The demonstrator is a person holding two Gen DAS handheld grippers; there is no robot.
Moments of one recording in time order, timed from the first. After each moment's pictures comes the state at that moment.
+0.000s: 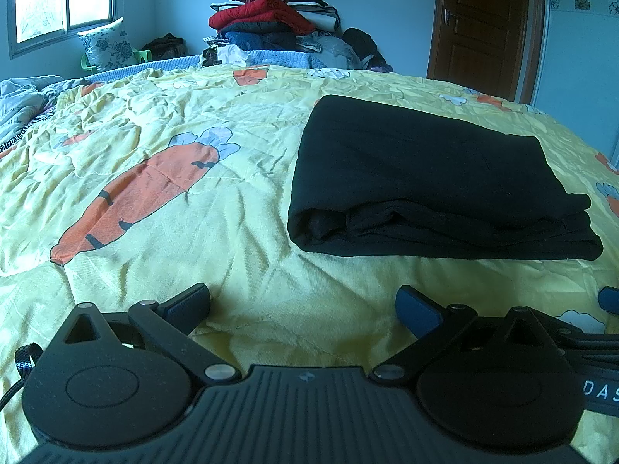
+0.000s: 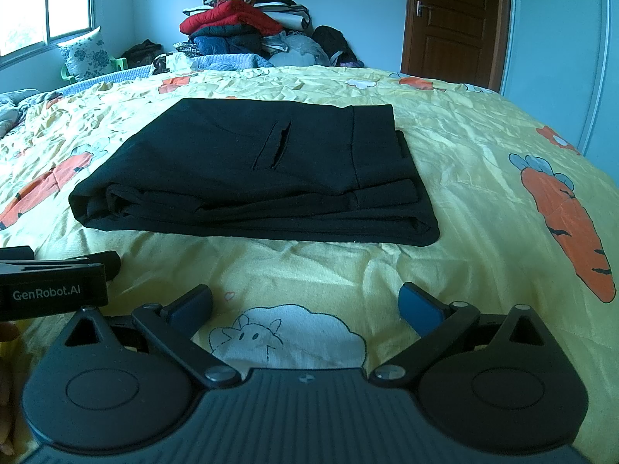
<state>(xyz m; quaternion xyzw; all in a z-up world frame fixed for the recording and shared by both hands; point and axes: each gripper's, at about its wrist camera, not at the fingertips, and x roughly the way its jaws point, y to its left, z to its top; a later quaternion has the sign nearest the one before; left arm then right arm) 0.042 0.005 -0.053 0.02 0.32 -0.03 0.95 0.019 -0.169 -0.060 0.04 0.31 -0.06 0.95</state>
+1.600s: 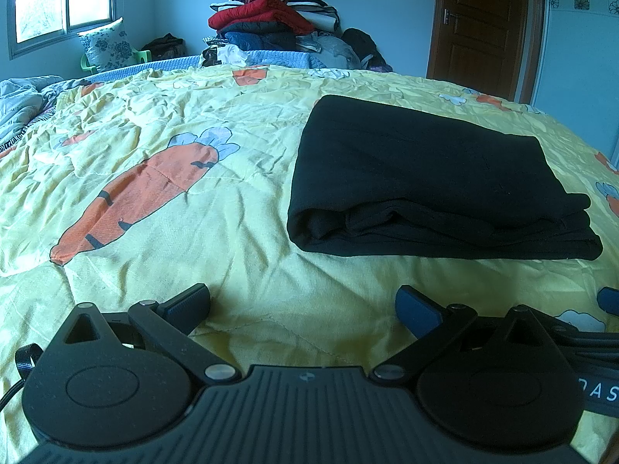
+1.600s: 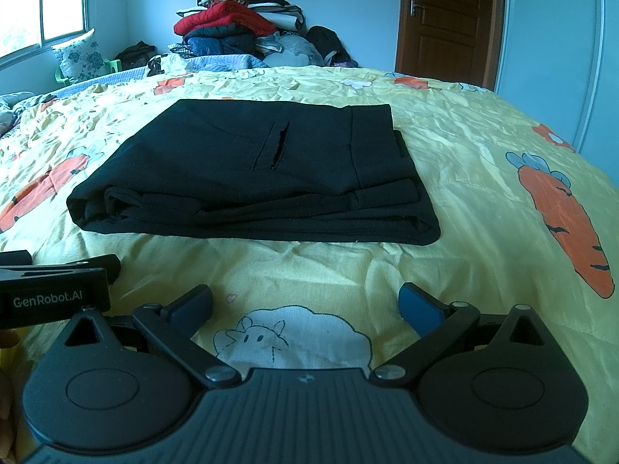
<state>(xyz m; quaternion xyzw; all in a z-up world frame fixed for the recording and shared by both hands) 0.041 0.006 -0.054 0.02 0.32 -0.04 0.95 0.021 -0.165 -0.060 0.04 0.31 -0.07 0.95</state>
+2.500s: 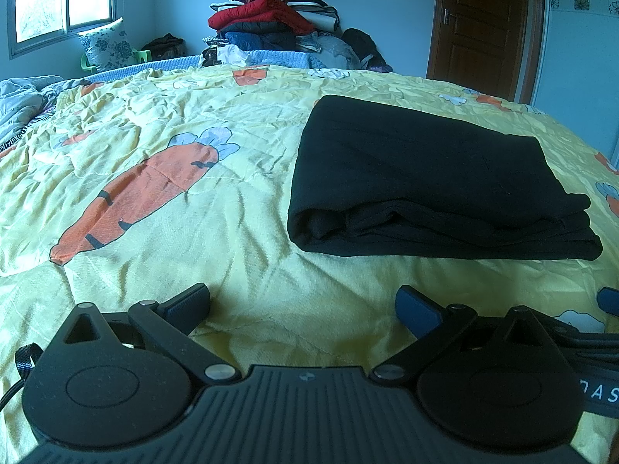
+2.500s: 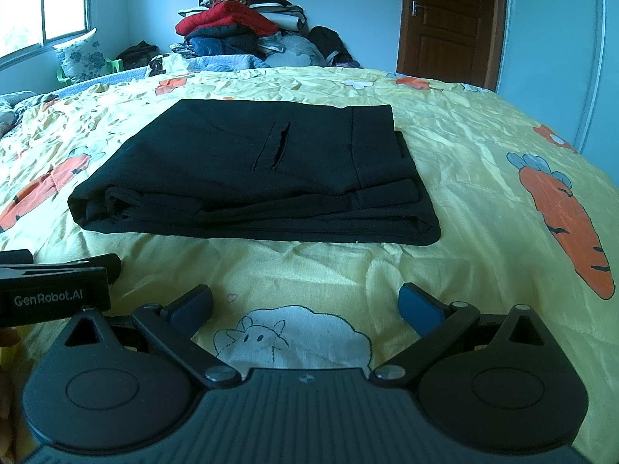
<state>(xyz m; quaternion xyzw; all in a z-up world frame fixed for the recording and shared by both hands) 0.042 0.006 -0.053 0.02 0.32 -0.04 0.95 0.019 -0.164 -0.059 0.04 0.31 -0.07 0.95</state>
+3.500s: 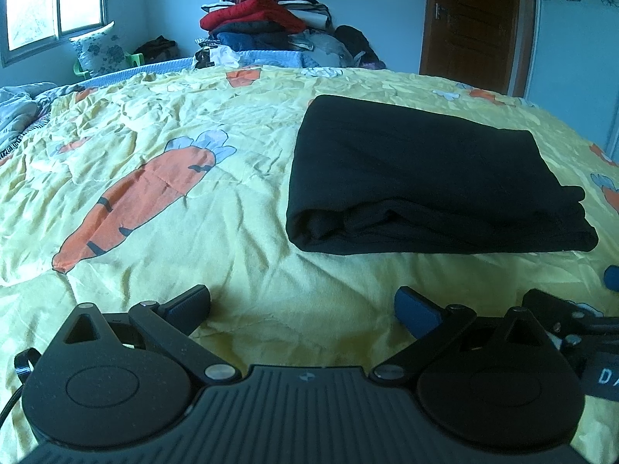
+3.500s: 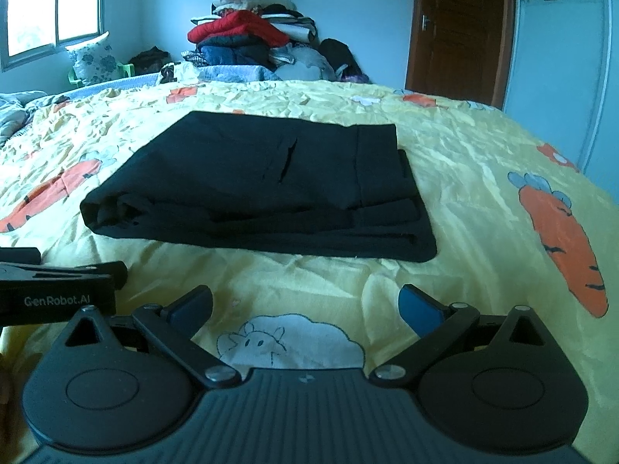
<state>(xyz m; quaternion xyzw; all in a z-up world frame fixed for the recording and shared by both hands) 0.038 0.008 -0.050 0.03 0.33 -0.05 0.94 0.011 -0.169 -0.048 0.03 0.29 -0.05 0.95</state>
